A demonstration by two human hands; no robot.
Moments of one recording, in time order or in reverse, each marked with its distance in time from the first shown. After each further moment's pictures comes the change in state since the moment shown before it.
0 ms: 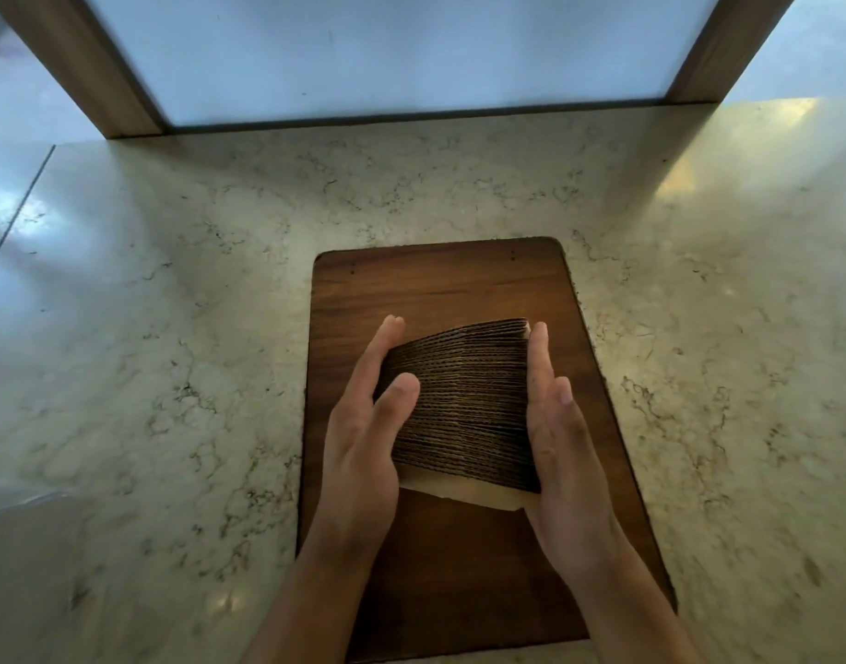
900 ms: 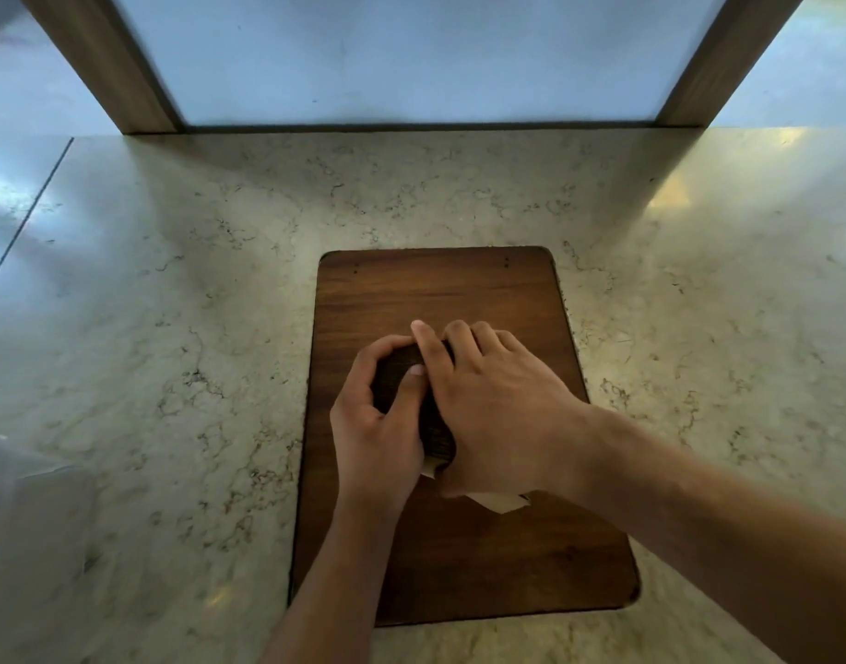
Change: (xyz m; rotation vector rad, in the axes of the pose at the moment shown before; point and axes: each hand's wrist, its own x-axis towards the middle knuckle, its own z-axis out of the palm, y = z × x) left_hand 0.002 -0.004 0.020 0.029 0.256 -0.011; right_hand 0.042 -0.056 0.022 -1.889 -0.464 -0.314
